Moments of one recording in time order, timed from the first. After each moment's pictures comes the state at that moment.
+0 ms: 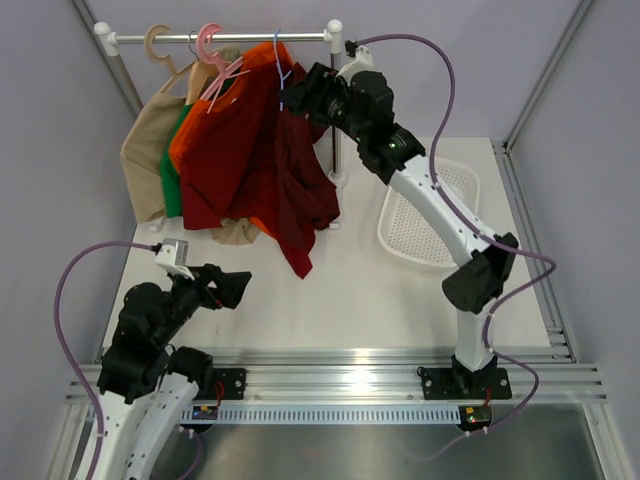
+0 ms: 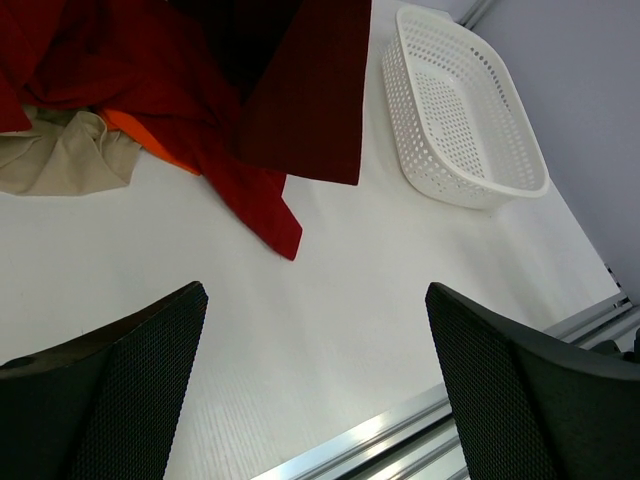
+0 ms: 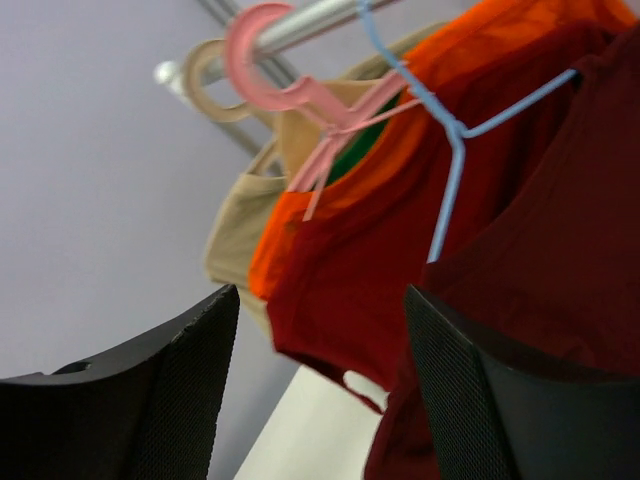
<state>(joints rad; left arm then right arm) -0.31 0.24 0.65 -0.61 0.18 -0.42 0.63 1.91 2.12 -0.14 -0.08 0.68</state>
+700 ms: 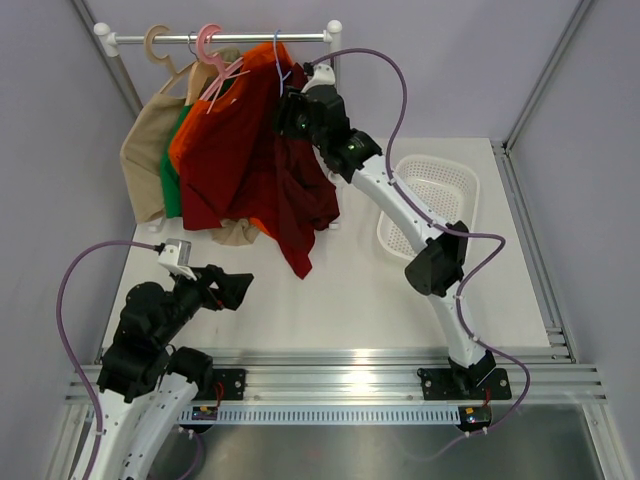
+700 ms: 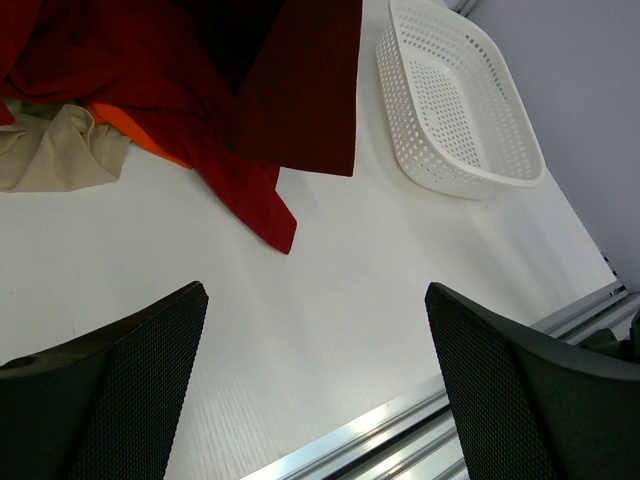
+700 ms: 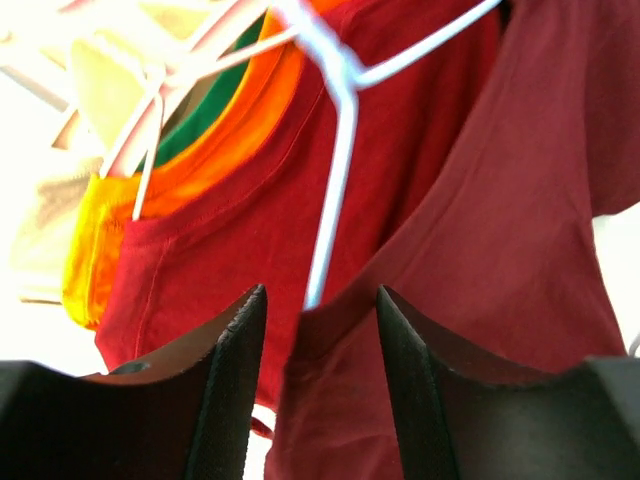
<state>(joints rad) -0.33 0.24 0.64 -0.60 0.18 -0.42 0.69 2.27 2.48 -0.34 0.11 0.52</state>
